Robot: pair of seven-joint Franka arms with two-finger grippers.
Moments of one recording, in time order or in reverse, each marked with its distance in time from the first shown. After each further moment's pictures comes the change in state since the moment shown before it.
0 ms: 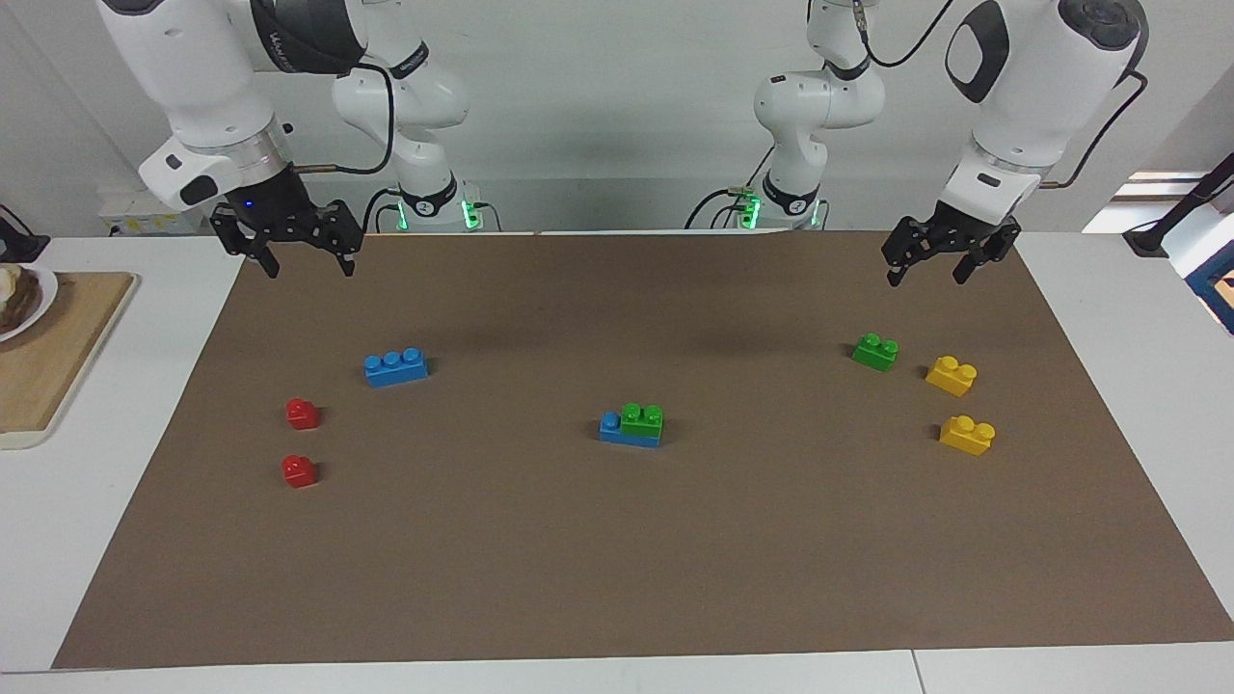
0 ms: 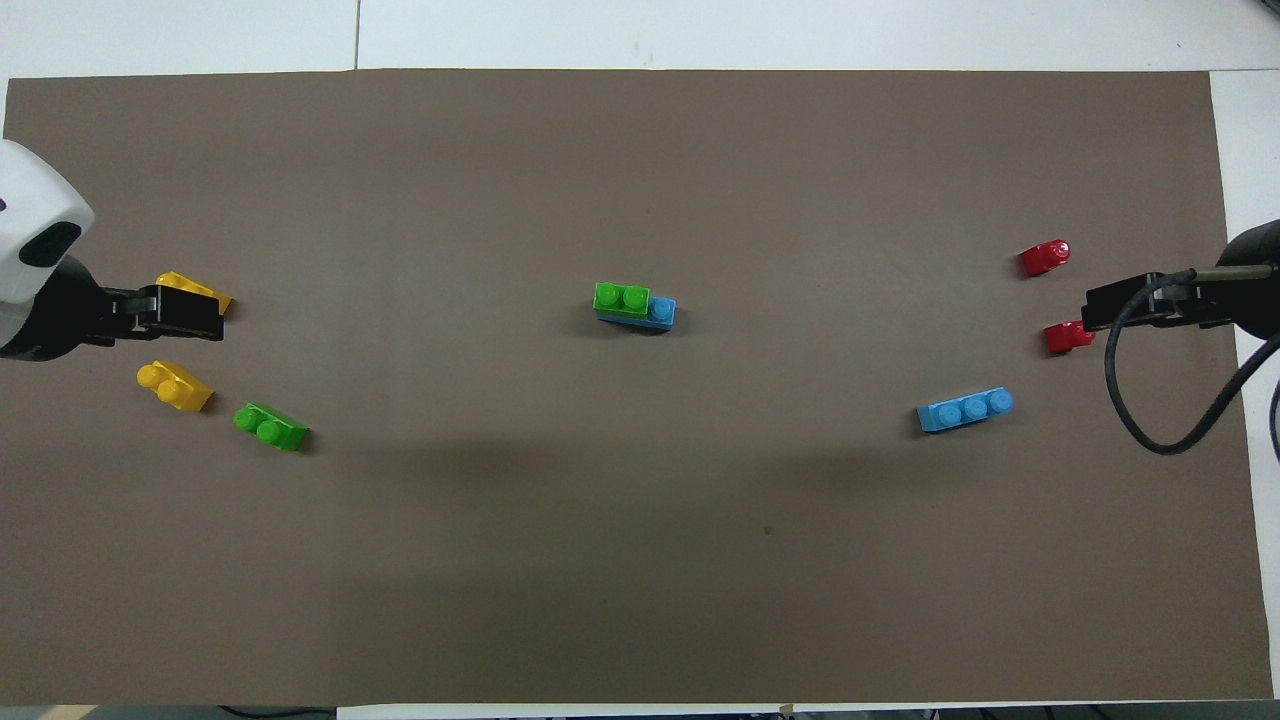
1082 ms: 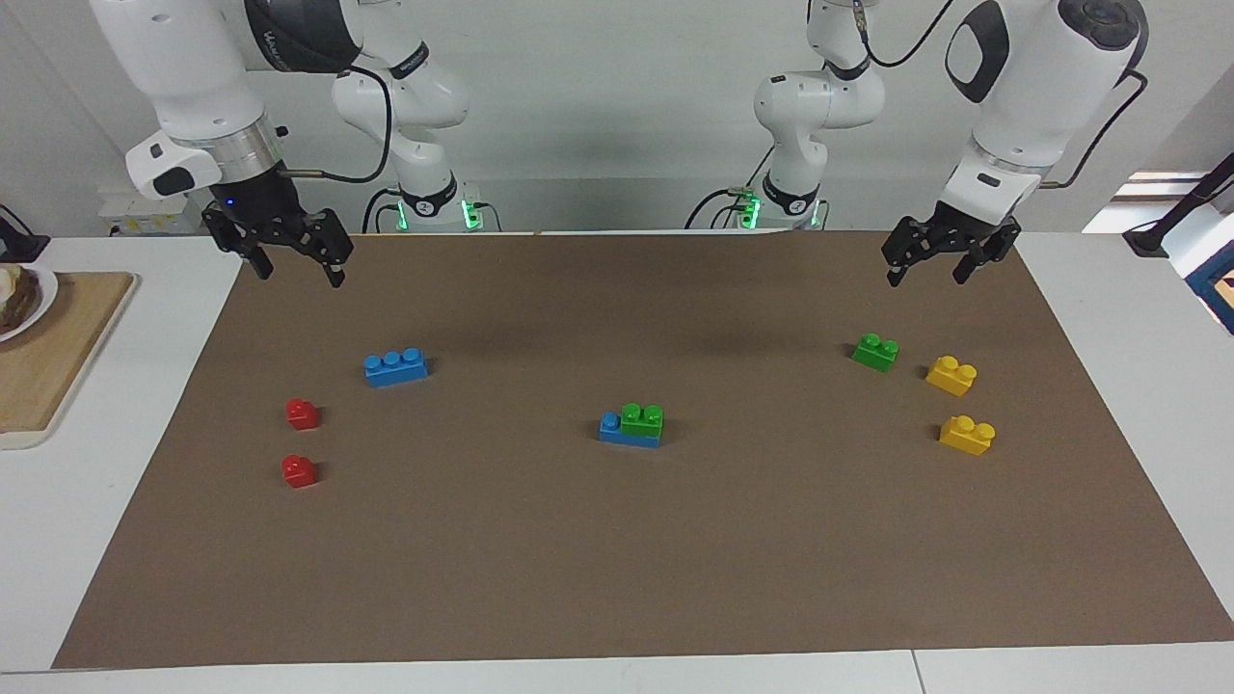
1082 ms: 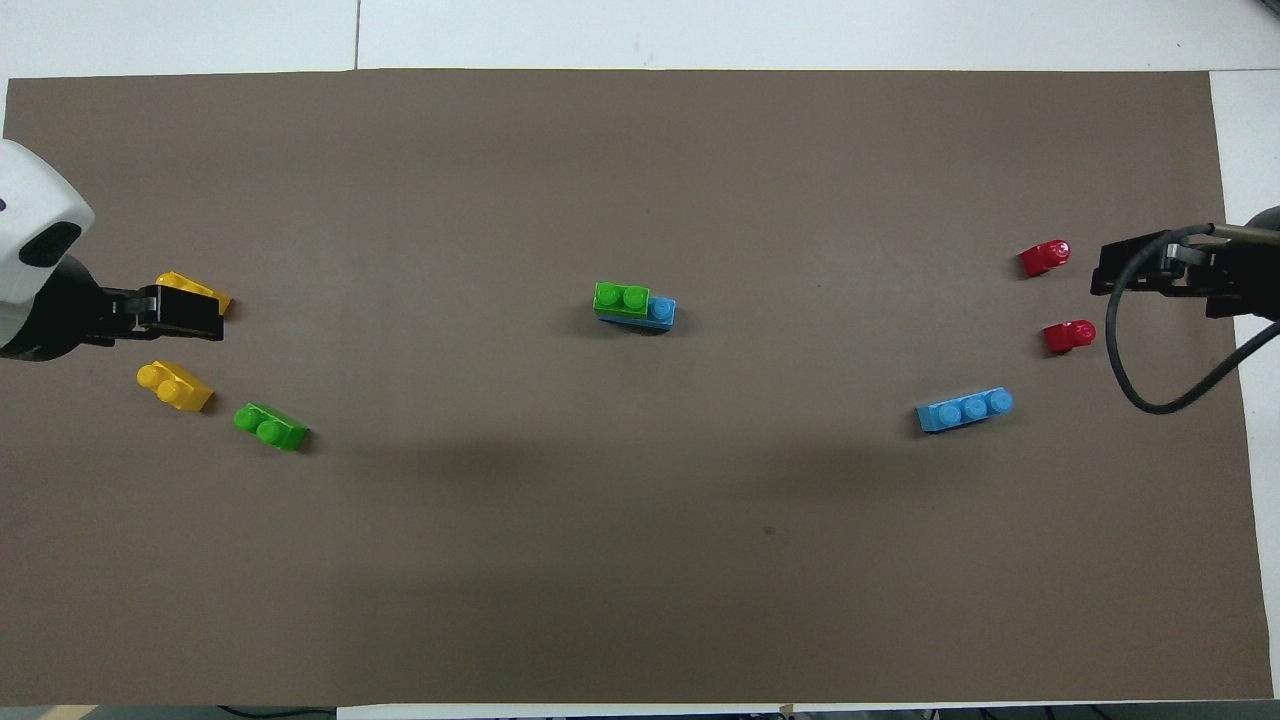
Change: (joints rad) left arm 0.000 0.000 0.000 0.000 0.000 0.000 0.000; right arm -0.007 0.001 -0.001 0.003 0.002 0.063 0.277
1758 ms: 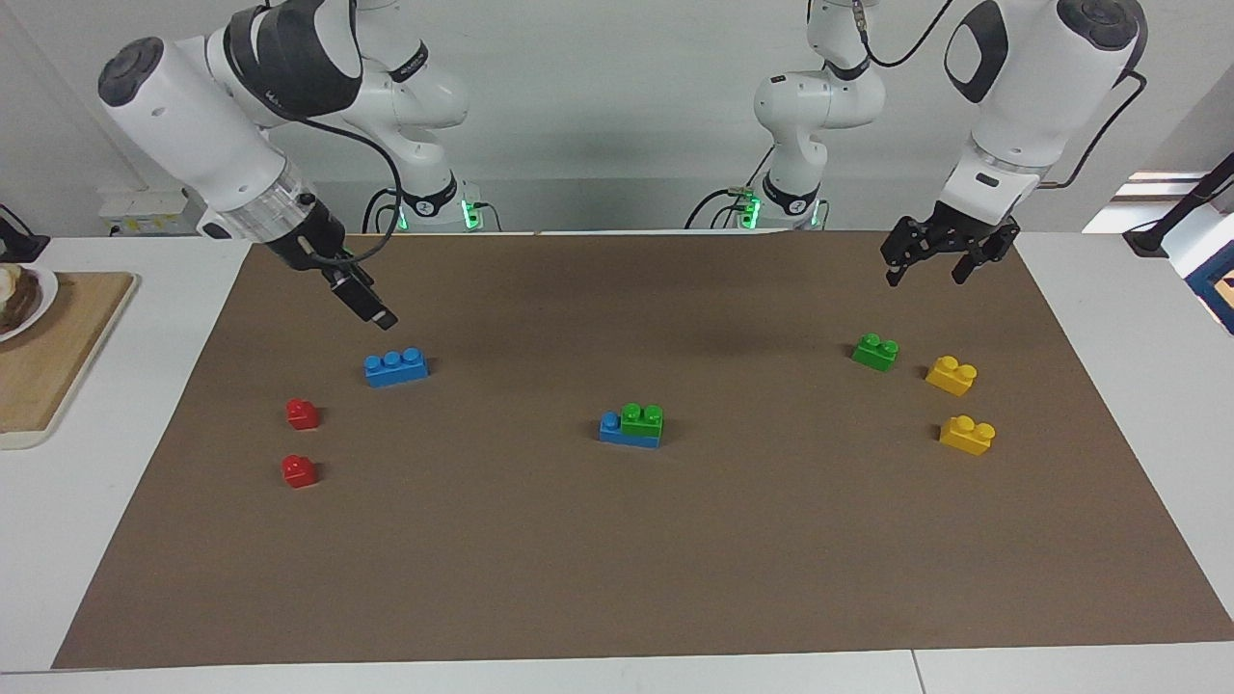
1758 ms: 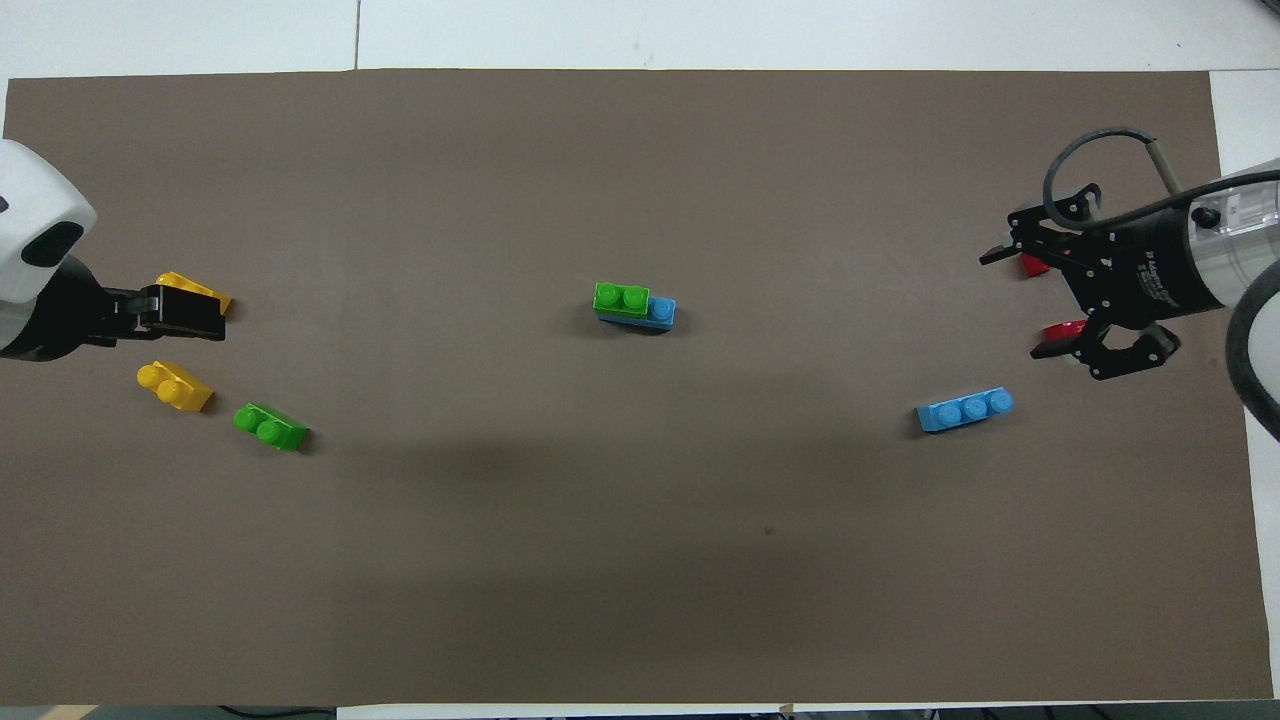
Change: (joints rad) left arm 0.000 0.000 -0.003 0.000 0.000 -0.001 -0.025; right arm -0.014 0.098 0.002 -0.066 0.414 0.040 0.722
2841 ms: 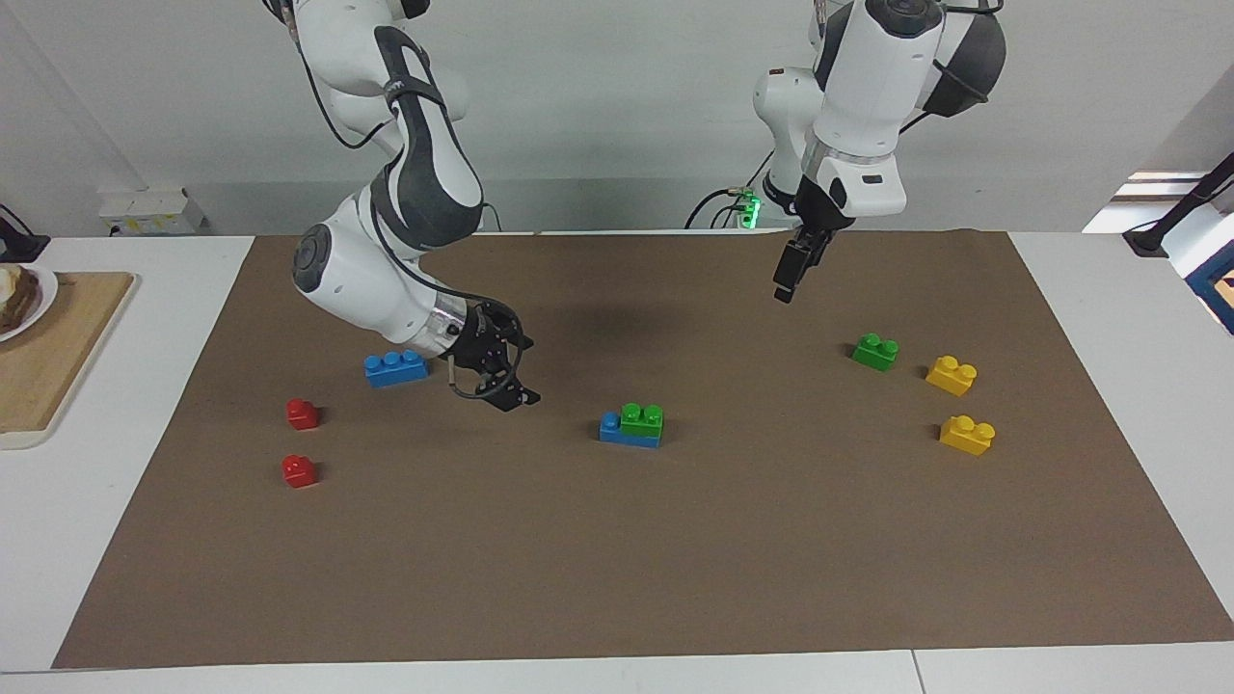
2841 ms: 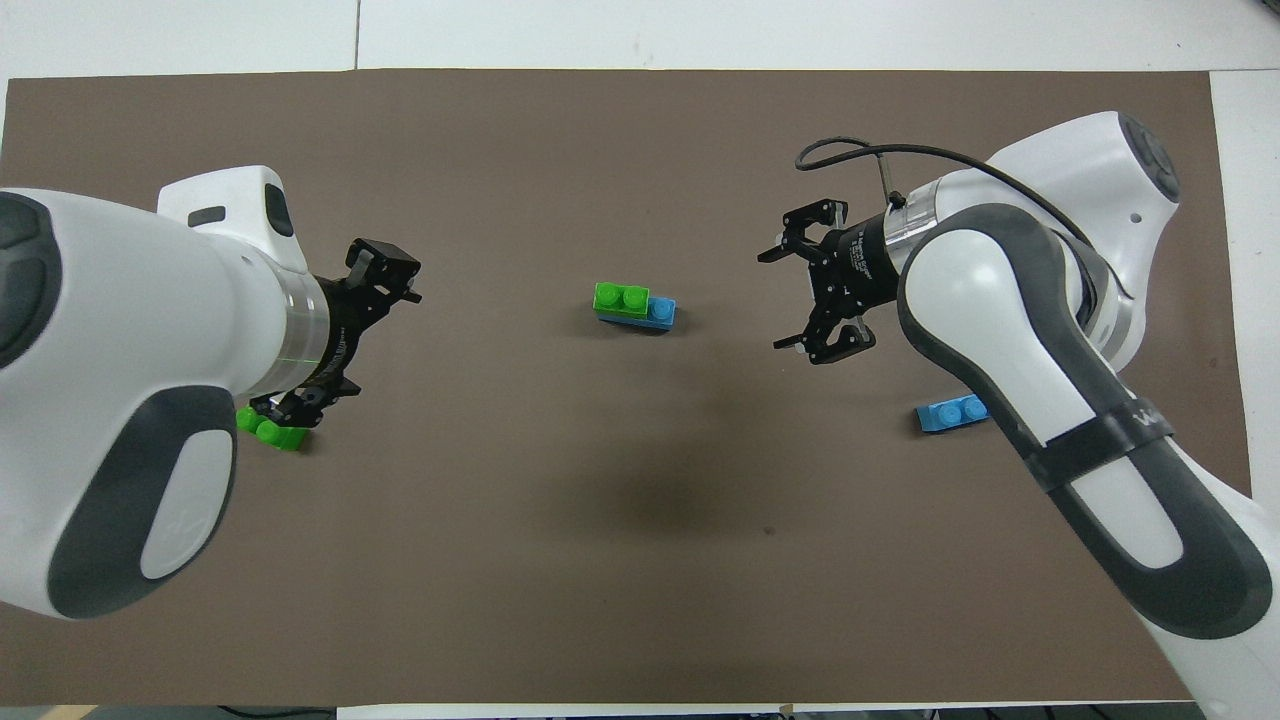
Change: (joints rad) left arm -0.299 -0.002 -0.029 -0.061 -0.004 0.171 -1.293; right arm 0.201 0.261 0.041 -0.005 0.250 0.268 0.360
